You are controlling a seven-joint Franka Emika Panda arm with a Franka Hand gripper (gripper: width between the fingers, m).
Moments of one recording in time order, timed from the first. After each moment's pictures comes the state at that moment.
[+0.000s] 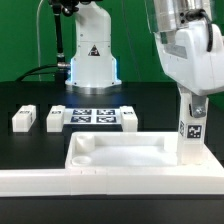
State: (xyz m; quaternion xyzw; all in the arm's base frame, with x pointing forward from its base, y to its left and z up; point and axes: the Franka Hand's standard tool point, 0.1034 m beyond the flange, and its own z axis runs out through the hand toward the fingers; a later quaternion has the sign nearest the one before) arm 0.644 0.106 0.104 -0.61 0.78 0.05 0.12
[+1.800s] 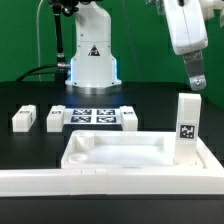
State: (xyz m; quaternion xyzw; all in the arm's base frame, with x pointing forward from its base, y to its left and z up) arm 0.655 0.103 0.147 -0.58 0.80 0.03 0.16
